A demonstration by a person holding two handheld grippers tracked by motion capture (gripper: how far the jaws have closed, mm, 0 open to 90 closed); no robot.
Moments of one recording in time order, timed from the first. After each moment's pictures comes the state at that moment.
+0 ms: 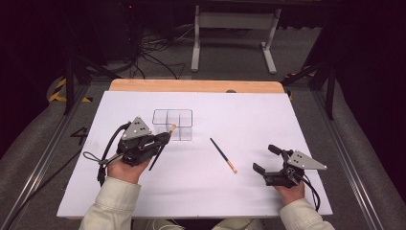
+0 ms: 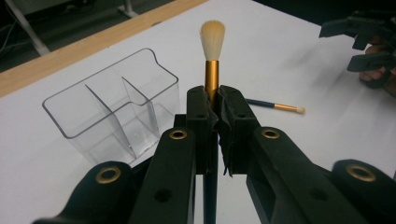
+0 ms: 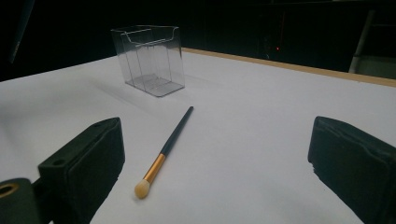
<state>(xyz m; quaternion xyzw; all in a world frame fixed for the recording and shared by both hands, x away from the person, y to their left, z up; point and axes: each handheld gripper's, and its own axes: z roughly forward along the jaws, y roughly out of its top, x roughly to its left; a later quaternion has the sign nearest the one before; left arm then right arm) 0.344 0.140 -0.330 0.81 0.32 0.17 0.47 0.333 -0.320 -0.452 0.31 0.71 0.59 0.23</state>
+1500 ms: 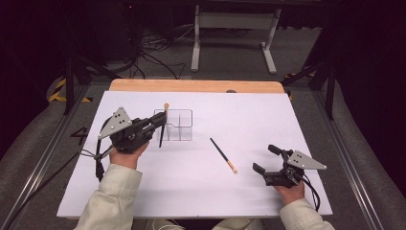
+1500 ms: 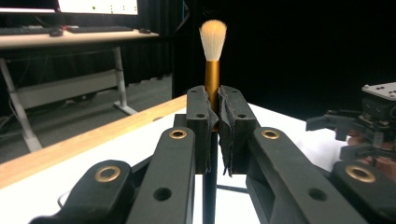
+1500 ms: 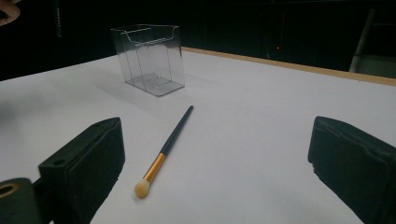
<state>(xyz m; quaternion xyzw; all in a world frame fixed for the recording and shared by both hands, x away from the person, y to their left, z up) 0.373 0.162 -0.338 0.70 0.26 0.21 0.64 0.333 -0.320 -0.453 0.31 0.71 0.59 0.23</state>
